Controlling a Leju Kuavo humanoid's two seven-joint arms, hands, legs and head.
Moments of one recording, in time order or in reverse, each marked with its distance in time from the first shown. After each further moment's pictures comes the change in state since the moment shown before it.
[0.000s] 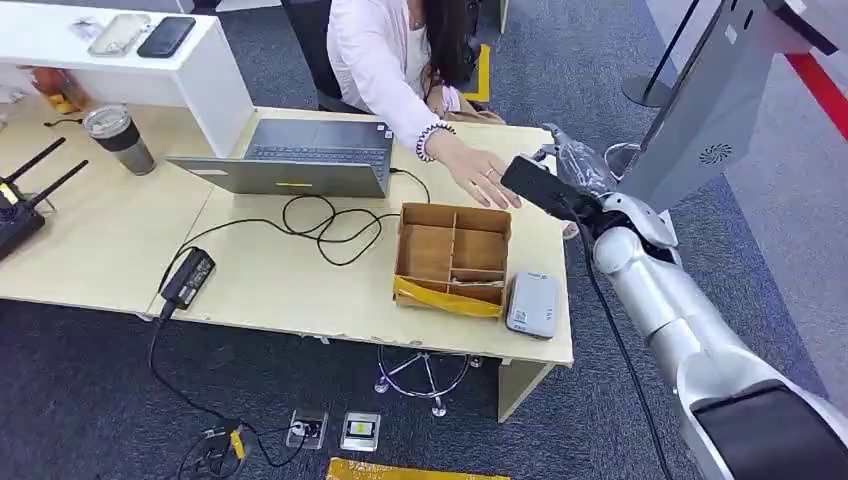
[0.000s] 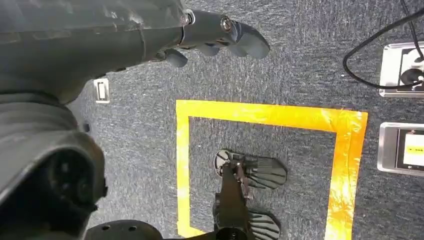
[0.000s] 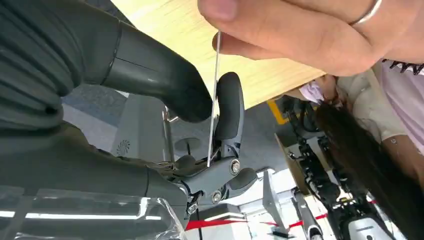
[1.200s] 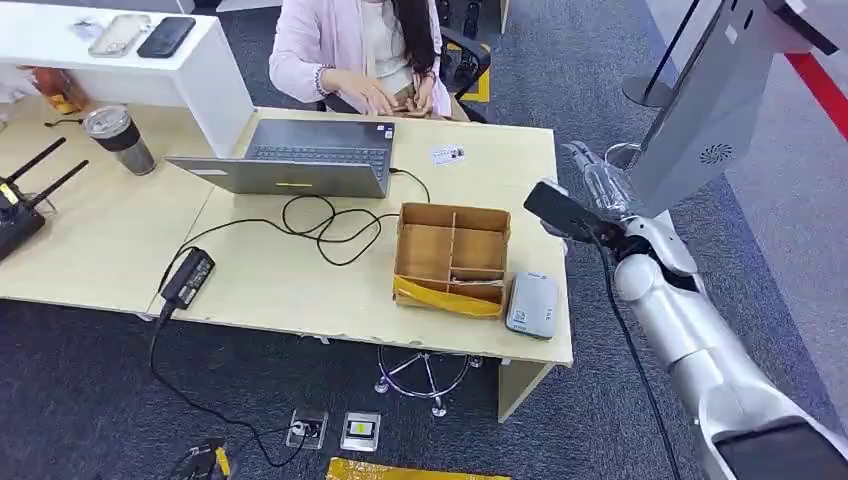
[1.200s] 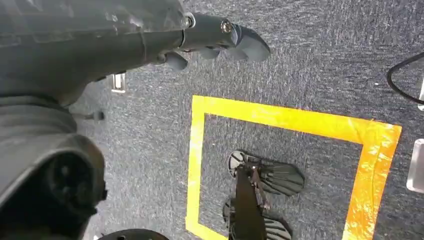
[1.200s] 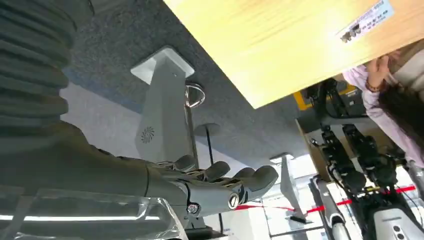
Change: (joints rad) left arm 0.059 0.023 0.000 0.000 0.087 -0.010 -0.007; right arm 0.150 -0.105 -0.045 -0.201 0.081 -0.015 0.068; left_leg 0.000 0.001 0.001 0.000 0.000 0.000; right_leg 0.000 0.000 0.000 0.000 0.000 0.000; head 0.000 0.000
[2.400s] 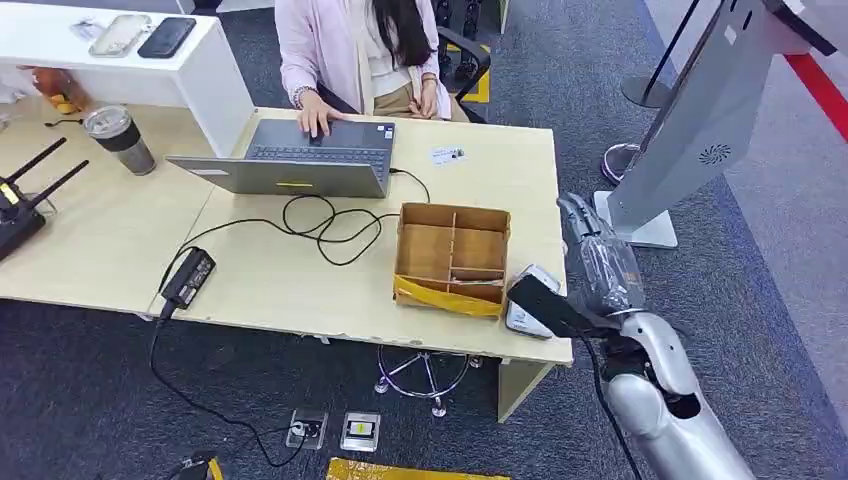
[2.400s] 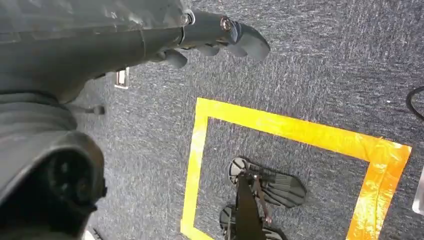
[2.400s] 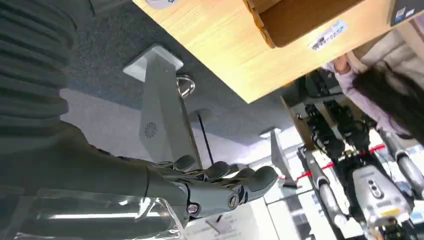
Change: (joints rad) left arm 0.032 -0.006 0.013 0.000 0.033 0.075 -0.027; right arm 0.483 -0.119 0.001 -0.760 0.118 -0.096 0.255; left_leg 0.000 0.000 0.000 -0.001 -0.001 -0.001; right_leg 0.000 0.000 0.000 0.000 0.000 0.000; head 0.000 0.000
